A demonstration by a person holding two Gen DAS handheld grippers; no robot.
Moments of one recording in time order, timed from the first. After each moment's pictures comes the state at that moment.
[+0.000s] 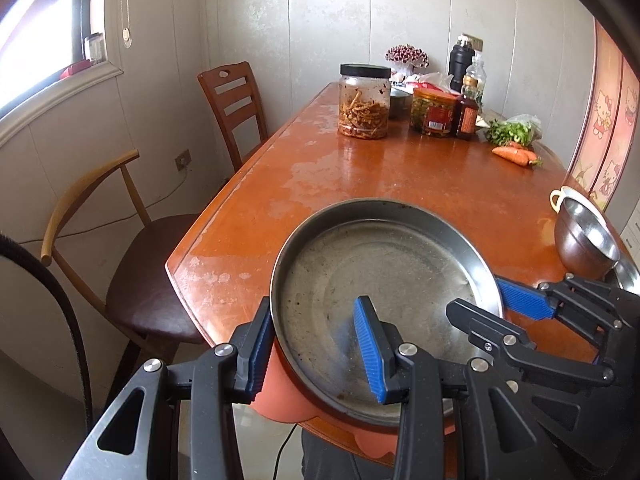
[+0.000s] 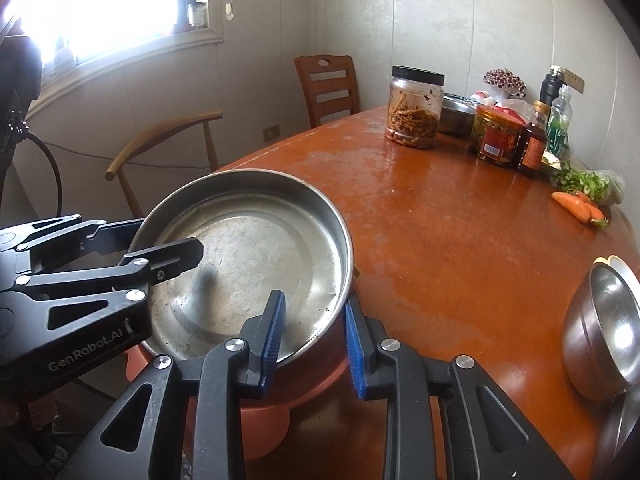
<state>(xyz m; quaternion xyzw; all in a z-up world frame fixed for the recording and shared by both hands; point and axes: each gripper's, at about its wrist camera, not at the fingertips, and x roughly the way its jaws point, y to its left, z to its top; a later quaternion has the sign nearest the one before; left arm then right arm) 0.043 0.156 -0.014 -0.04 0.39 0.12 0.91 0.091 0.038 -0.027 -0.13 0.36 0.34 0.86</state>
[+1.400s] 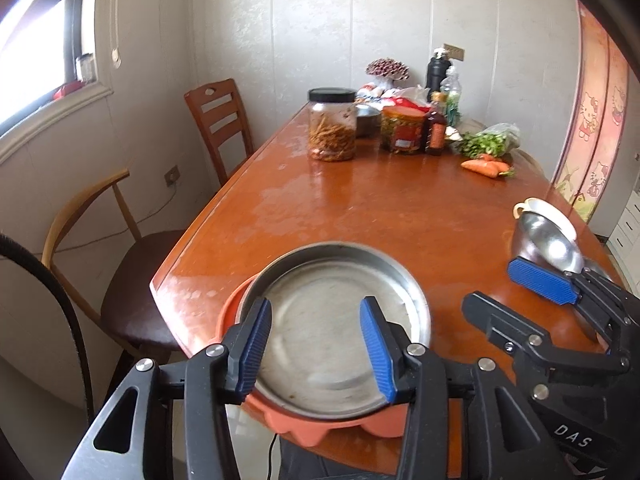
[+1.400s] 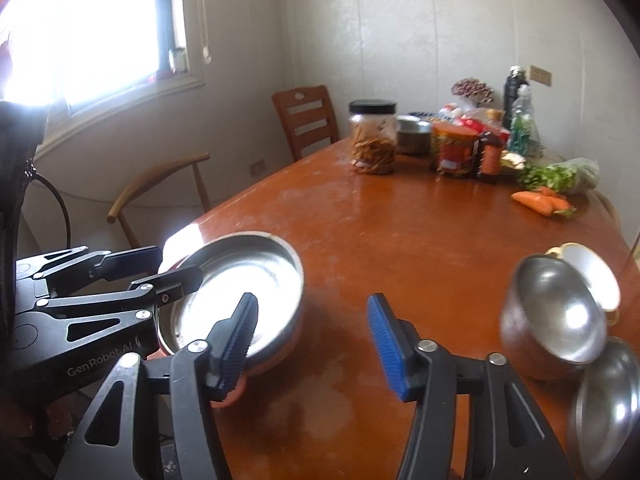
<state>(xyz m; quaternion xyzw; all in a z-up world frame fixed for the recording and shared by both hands) 0.037 0.109 0.025 -0.04 0.36 0.10 0.93 0.078 -0.029 0.019 -0.07 0.33 0.31 0.89</state>
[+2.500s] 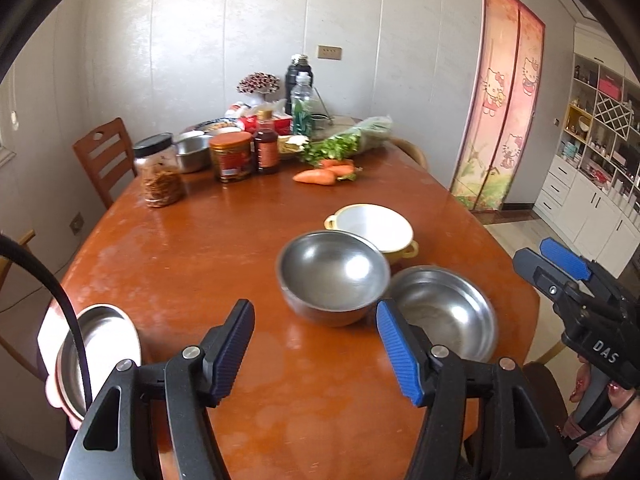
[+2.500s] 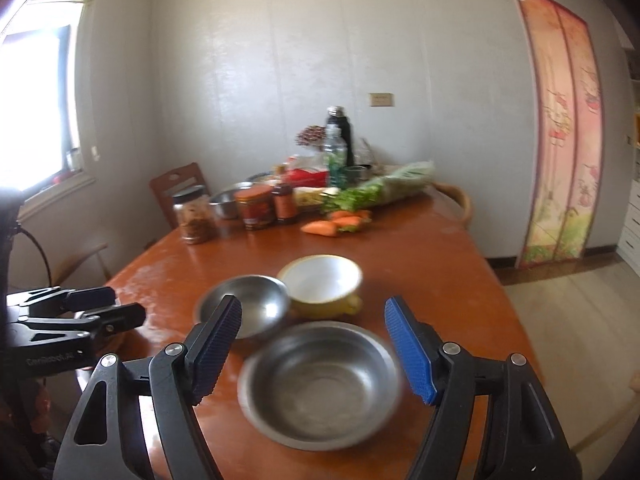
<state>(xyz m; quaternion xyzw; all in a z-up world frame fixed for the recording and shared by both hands) 0.068 -0.100 0.070 -0.01 0.35 -0.07 0.93 0.059 -0.309 0.083 0.02 0.26 0.13 0.96</state>
